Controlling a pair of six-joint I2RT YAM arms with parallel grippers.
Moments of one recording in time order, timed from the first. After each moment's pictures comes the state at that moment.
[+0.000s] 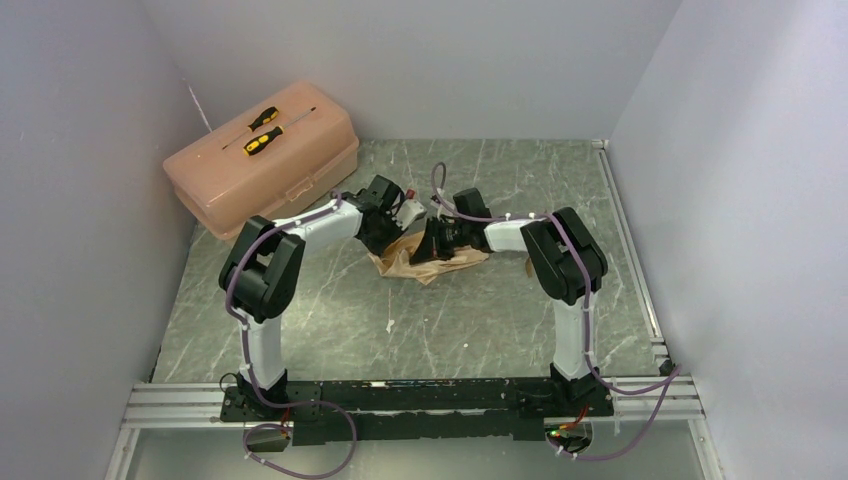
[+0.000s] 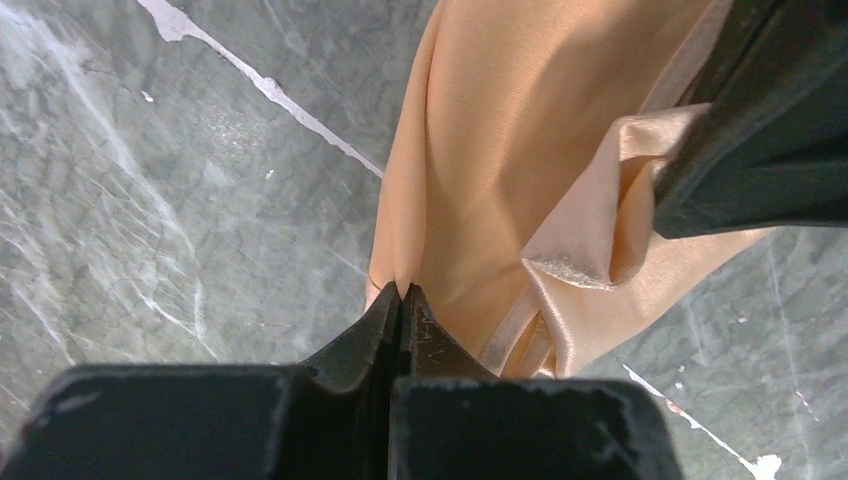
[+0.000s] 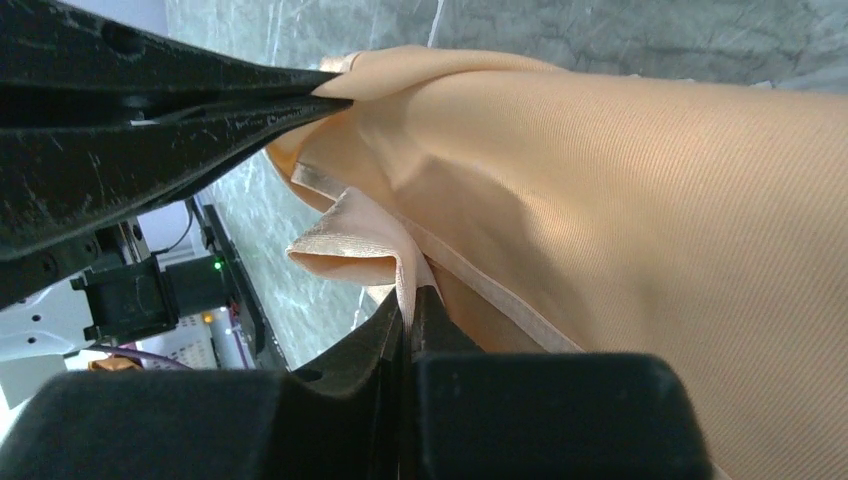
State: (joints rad) left arm -0.55 1.93 1.34 -0.53 0.04 0.32; right arm 0.47 2.05 1.11 0.14 -0.79 0.57
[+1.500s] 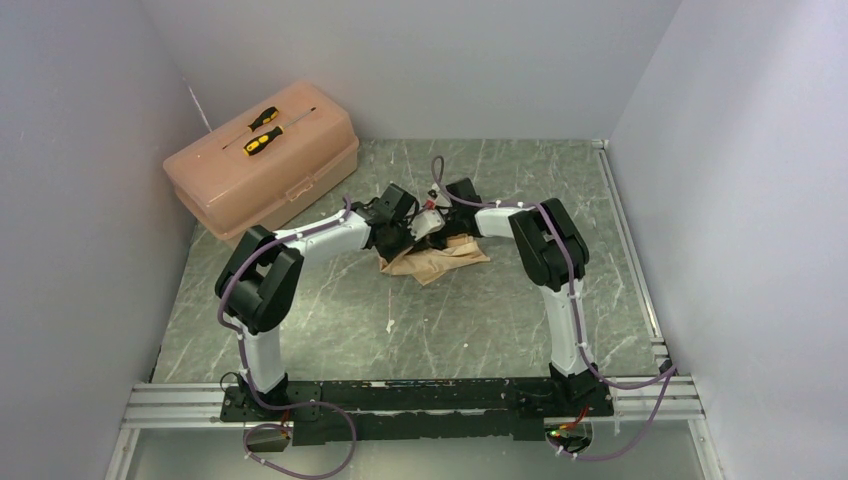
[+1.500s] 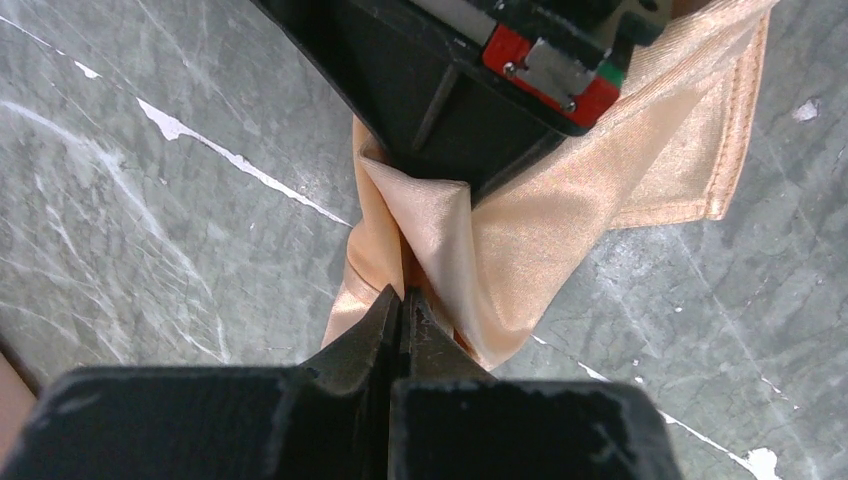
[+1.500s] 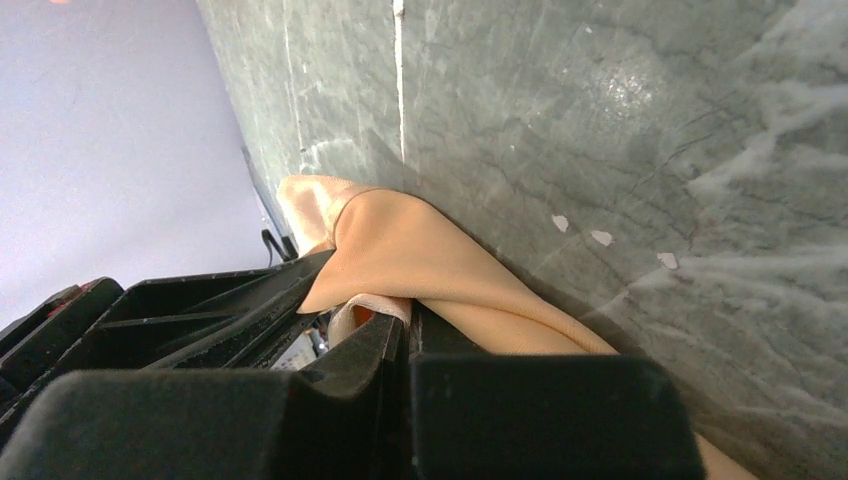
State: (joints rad) left arm -0.66 1.86 1.30 -0.47 0.00 0.44; right arm 0.45 2.22 1.36 -0.03 -0.86 0.75
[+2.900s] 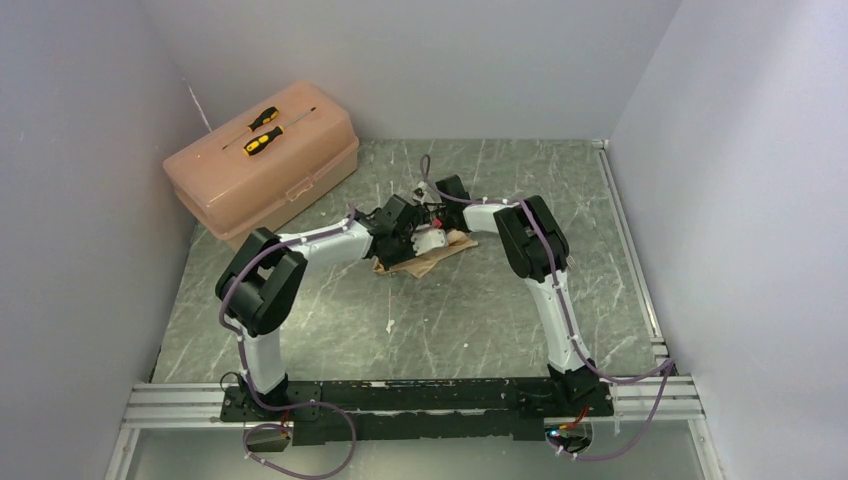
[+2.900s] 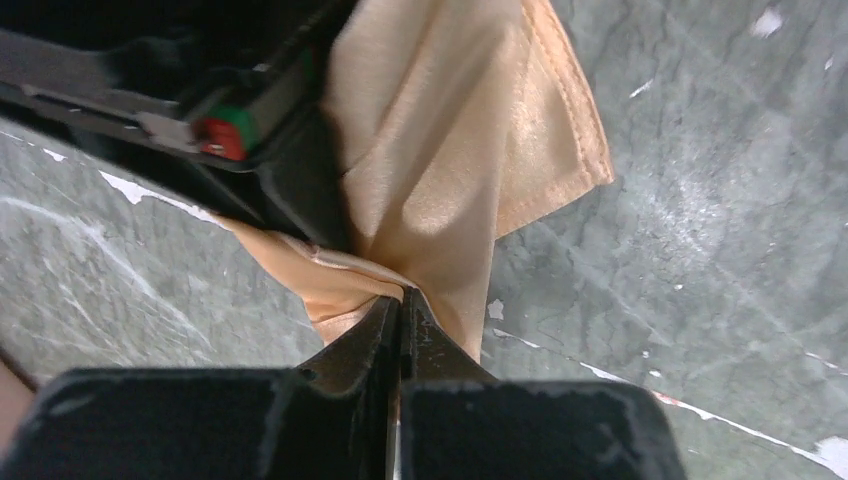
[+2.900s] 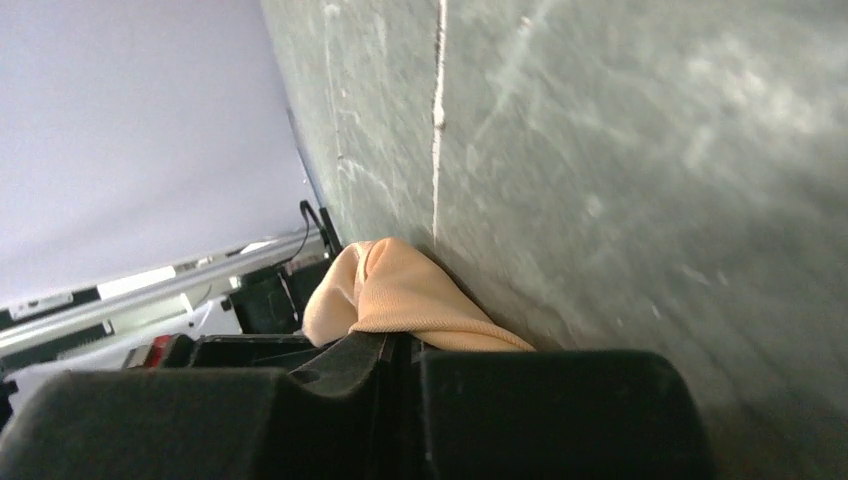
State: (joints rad) left arm -0.68 1.86 1.24 -0.42 0.05 0.61; right arm 0.46 2.39 1.54 -0.01 -0.99 0.79
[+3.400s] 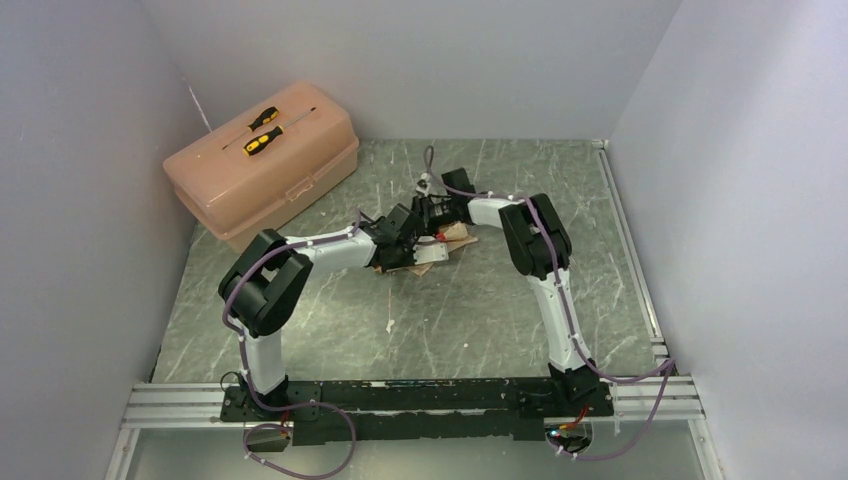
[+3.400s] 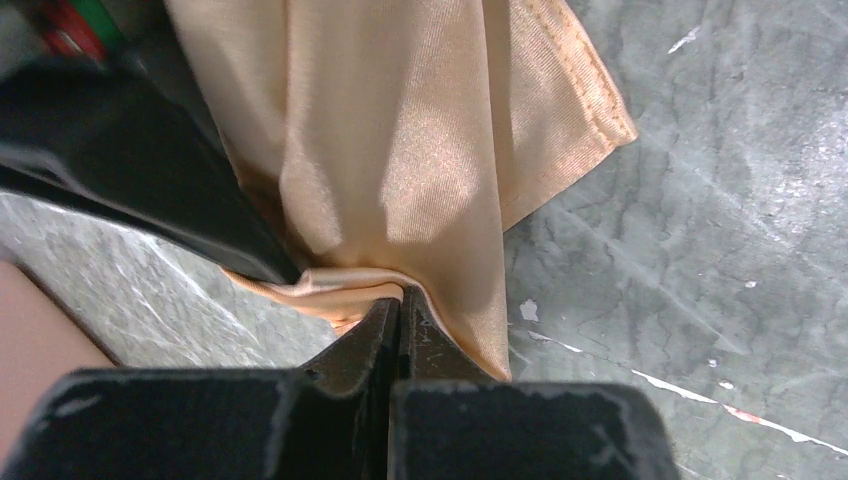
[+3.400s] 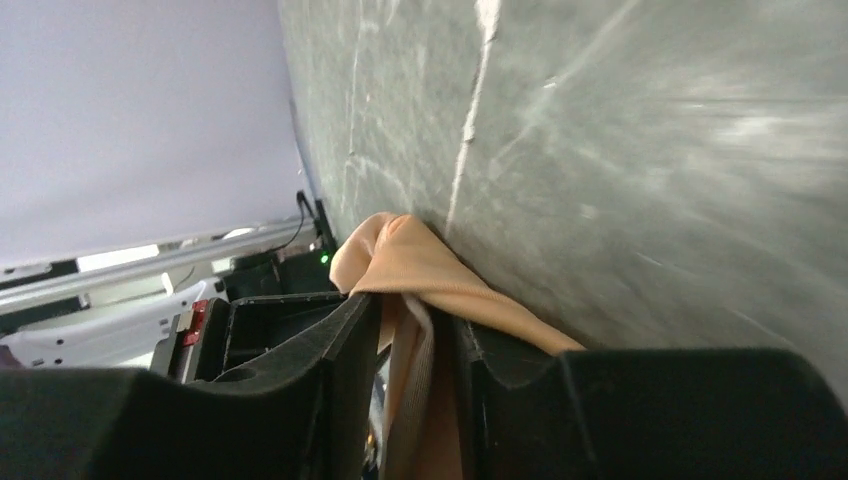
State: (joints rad) left arm -0.72 1.87 1.17 -0.33 -0.08 0.78; right arm 0.43 2.43 1.62 -0.06 -1.08 0.69
